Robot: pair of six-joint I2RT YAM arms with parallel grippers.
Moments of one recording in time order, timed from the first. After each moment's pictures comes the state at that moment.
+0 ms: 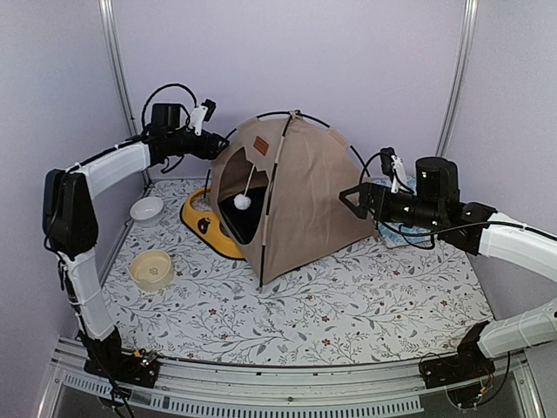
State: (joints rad) left arm -0.26 1.92 1.70 -0.15 0.29 0.15; right arm 0.65 1.19 0.91 -0.04 -0.12 0.52
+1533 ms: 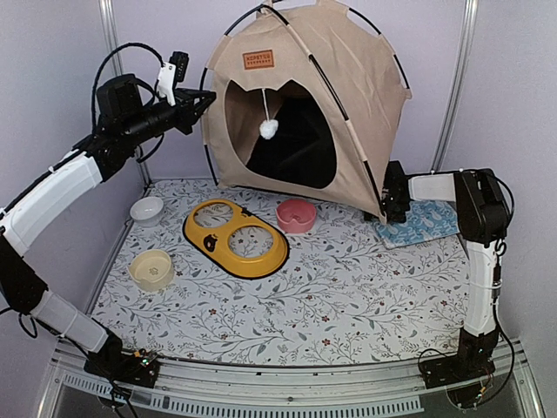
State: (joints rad) left arm -0.41 1.43 1.48 0.03 0.32 0.07; right arm 0.24 2.18 1.55 -0.37 0.08 0.28
